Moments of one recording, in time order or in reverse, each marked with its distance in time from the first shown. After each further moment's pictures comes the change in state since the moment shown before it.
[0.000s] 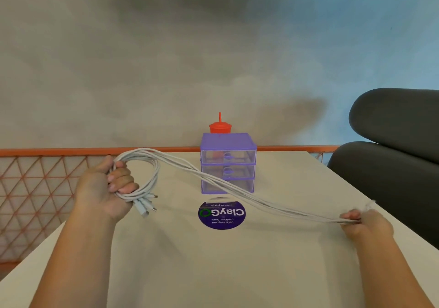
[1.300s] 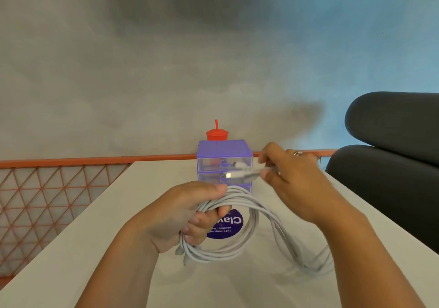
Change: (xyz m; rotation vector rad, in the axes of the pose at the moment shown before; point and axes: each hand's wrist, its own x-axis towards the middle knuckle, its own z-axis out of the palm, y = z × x) left_hand -0.062 -0.057 0.076 0.929 -0.625 -0.282; right_hand -0.134 -0.029 0.093 -1.604 -1.139 -1.463
